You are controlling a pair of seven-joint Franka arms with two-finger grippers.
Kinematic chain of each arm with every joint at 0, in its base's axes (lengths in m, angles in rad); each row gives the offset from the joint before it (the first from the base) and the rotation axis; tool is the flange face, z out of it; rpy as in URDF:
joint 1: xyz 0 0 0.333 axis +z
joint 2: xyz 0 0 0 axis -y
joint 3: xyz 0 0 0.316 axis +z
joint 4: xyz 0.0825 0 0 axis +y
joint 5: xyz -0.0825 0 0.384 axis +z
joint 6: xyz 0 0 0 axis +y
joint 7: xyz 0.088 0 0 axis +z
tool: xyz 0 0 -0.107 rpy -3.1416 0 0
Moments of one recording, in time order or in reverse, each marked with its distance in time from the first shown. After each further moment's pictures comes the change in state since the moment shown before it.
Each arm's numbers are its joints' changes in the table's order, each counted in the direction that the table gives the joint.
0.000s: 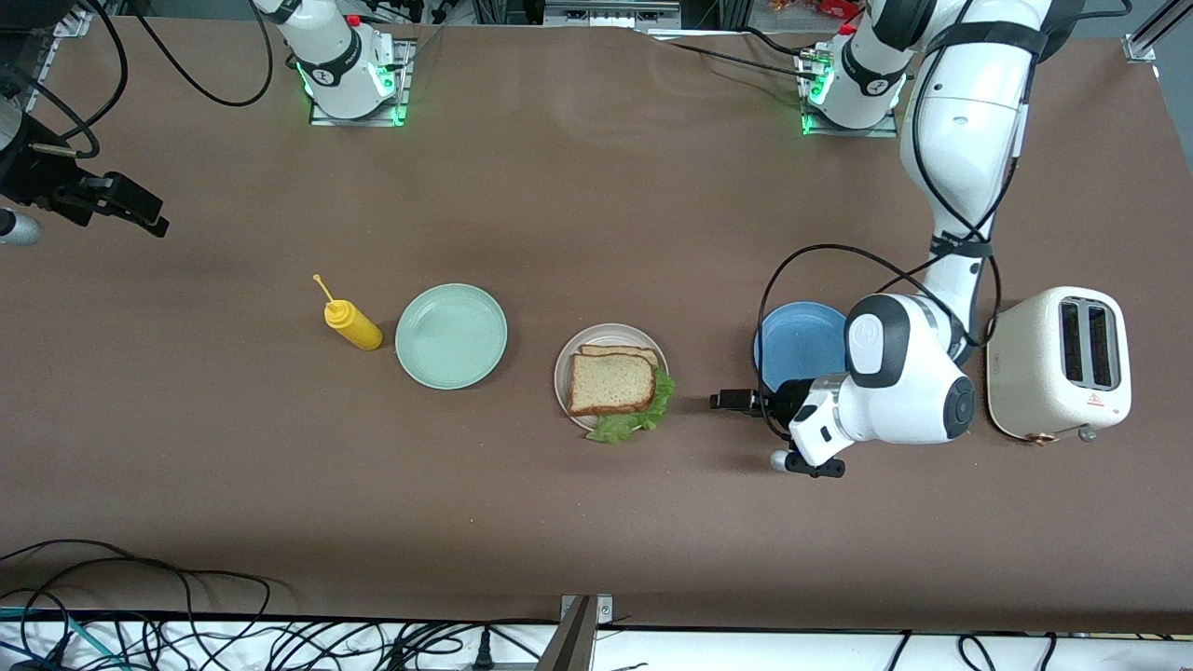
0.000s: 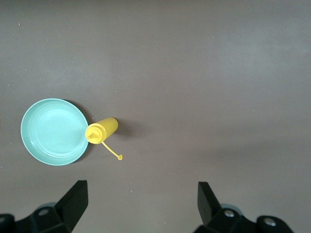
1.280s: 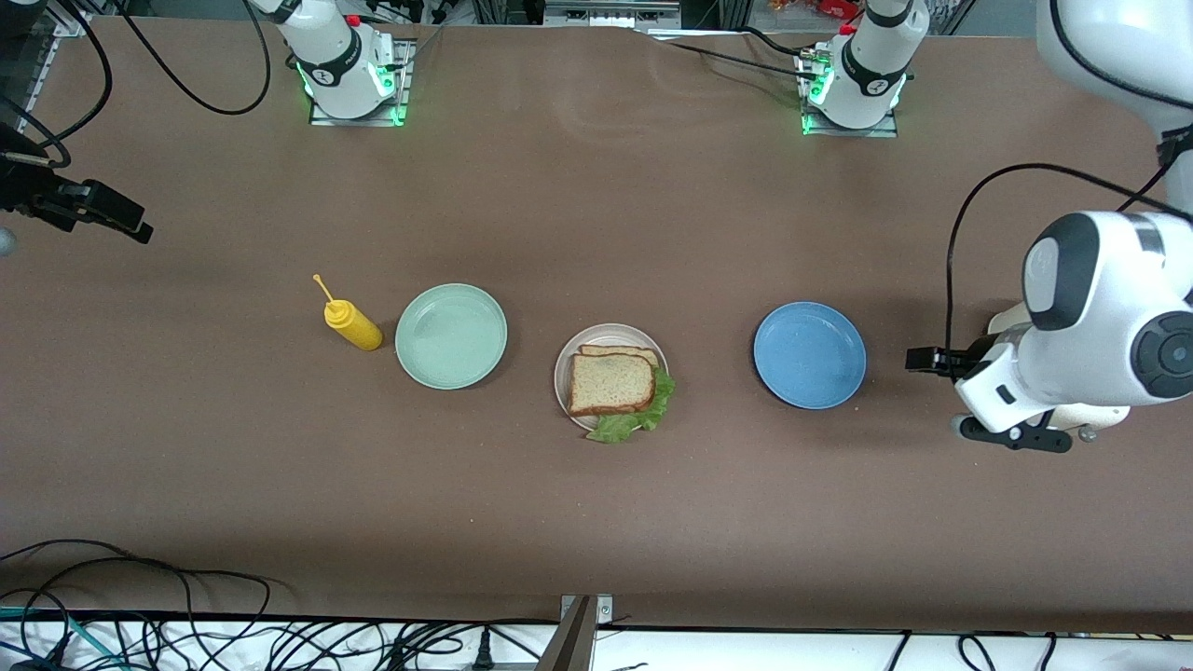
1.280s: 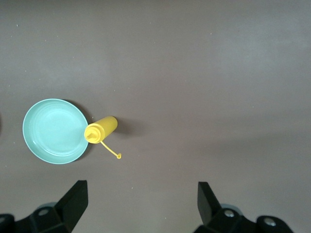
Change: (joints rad) left arm 0.151 0.290 0.017 -0.006 0.643 0.354 0.117; right arm -0.012 -0.044 -0.017 -0.072 0.022 0.063 0.013
